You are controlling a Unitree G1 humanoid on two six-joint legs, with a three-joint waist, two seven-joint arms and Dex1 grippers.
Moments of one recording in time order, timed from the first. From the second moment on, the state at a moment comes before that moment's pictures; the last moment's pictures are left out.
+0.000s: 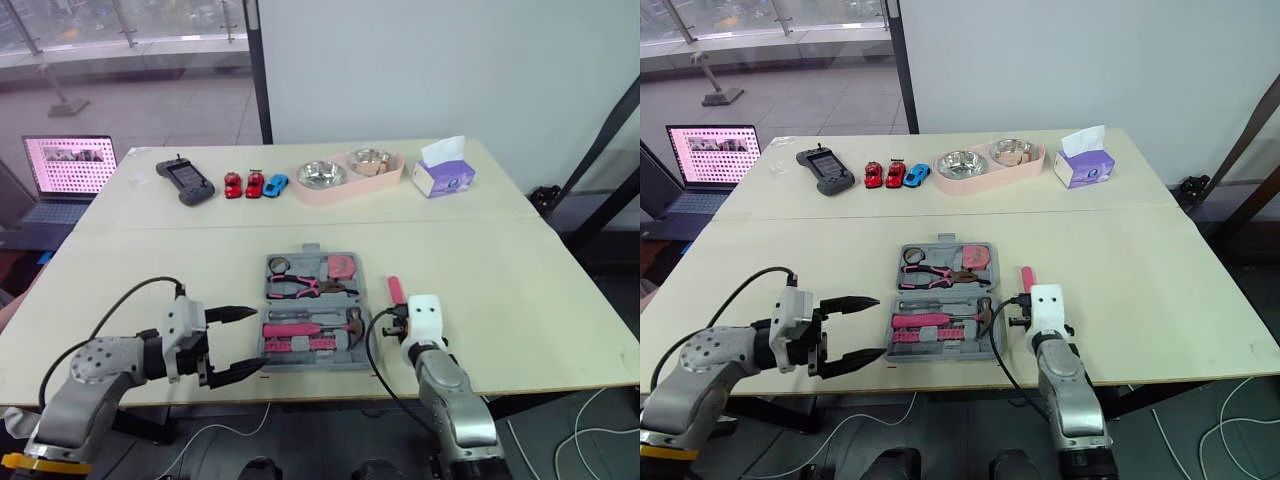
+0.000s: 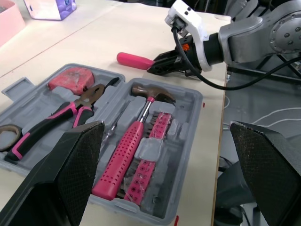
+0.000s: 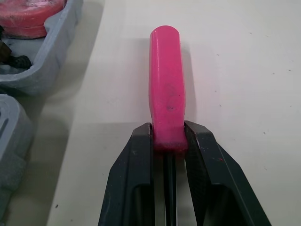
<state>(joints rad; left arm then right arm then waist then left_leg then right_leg) -0.02 0.69 0.09 -0.21 -0.49 0.13 -1.15 -0.09 -0.05 -0.01 -0.10 -0.02 0.46 -0.01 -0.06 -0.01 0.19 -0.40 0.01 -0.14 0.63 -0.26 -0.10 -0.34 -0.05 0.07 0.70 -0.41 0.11</state>
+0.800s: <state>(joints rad) 0.14 0.78 0.27 -0.13 -0.51 0.09 -1.25 -0.77 -0.48 0.54 -0.47 0.27 1.11 0.75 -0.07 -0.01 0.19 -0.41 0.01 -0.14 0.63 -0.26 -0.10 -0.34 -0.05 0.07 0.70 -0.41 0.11</state>
